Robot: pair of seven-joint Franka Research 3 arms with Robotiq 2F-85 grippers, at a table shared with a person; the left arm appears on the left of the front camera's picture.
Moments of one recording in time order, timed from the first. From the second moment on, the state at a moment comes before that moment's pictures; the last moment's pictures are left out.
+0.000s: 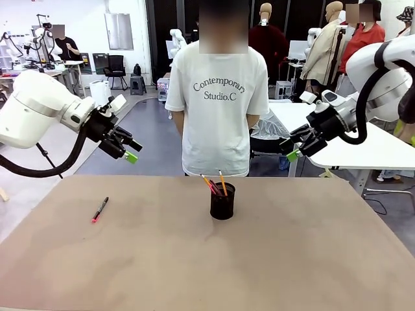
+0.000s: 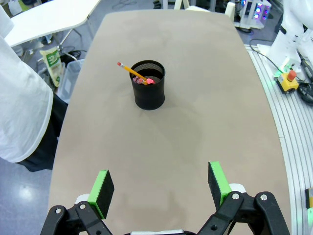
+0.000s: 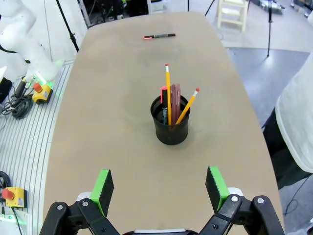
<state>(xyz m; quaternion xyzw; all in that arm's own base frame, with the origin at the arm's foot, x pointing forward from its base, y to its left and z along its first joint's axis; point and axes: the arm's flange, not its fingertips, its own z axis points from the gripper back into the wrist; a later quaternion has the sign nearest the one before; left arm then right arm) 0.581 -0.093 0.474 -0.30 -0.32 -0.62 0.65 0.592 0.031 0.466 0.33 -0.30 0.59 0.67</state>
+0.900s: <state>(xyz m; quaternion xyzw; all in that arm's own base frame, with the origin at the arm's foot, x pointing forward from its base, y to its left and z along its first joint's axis) 0.573 -0.056 0.475 -0.06 -0.04 -0.52 0.85 0.592 0.031 0.466 0.33 -0.30 0.59 0.67</state>
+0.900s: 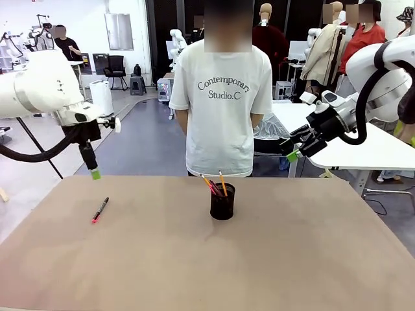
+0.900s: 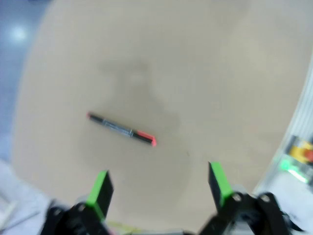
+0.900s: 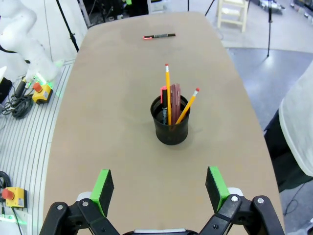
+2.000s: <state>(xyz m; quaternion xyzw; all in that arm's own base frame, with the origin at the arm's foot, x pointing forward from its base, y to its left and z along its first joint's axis) 0.569 -0.061 0.452 -0.04 0.02 -0.44 0.90 0.592 0.031 0.466 0.33 -0.30 0.59 0.67</state>
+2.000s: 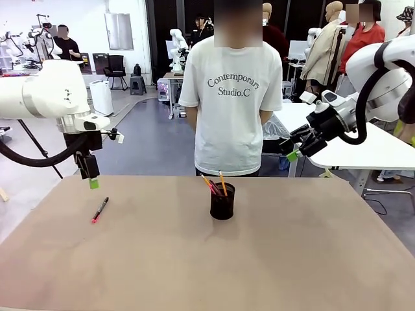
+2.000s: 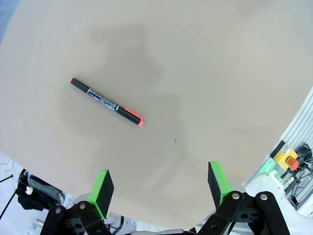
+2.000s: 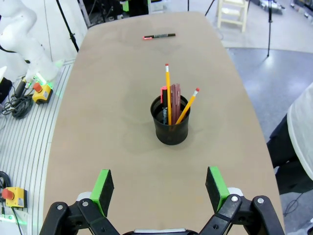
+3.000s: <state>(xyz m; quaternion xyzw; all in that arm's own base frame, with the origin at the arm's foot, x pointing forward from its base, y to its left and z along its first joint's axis) 0.600 -0.063 0.385 -0.01 0.07 -0.24 0.97 0.592 0.031 0.466 0.33 -0.30 0.59 0.67</state>
